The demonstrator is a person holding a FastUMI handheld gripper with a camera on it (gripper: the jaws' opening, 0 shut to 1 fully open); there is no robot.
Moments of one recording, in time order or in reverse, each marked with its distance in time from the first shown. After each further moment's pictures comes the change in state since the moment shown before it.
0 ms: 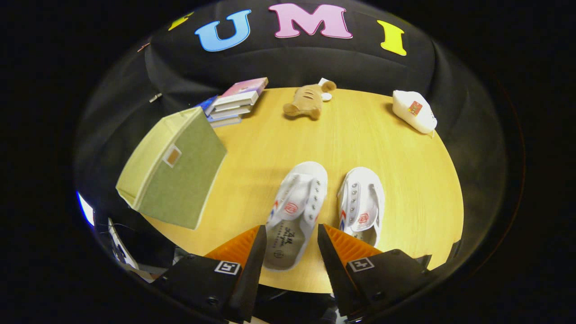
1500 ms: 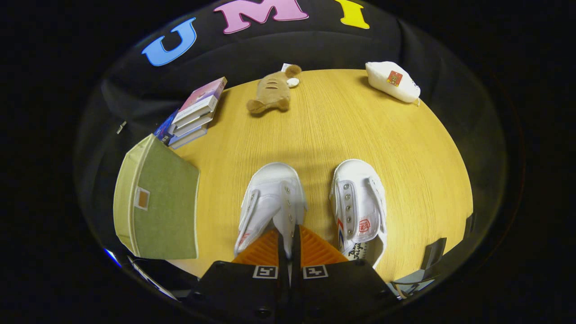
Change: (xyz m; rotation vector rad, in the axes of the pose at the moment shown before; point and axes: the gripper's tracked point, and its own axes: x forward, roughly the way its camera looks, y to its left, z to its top) arm 0.023 -0.003 0.041 0.262 0.086 -0.047
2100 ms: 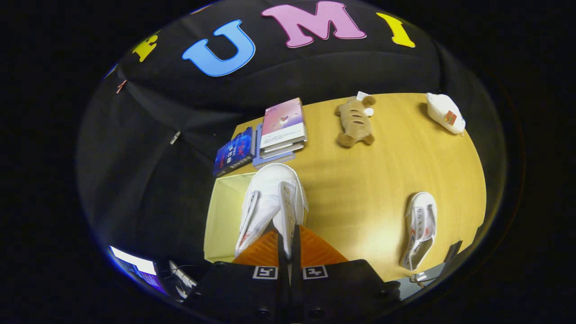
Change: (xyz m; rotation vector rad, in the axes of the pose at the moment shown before) arm -0.086 0.211 0.070 0.004 0.021 0.290
